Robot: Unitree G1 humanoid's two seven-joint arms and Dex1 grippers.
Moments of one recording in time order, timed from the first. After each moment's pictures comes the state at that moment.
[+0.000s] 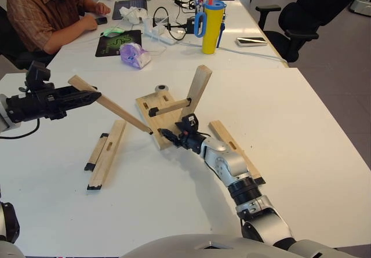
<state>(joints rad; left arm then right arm) -0.44 1.00 0.24 0.25 -0.75 0.74 -1.25 -0.36 0.03 0.26 0.28 0.26 0.43 0.42</state>
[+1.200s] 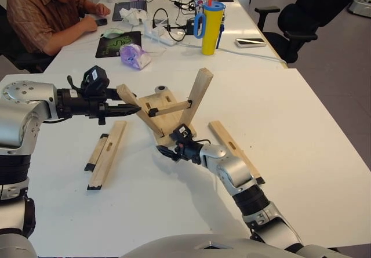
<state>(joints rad) -0.47 0.93 0.02 -0.13 -0.51 0.67 -1.17 -0.29 -0.04 0.40 0.06 0.17 0.64 0.47</state>
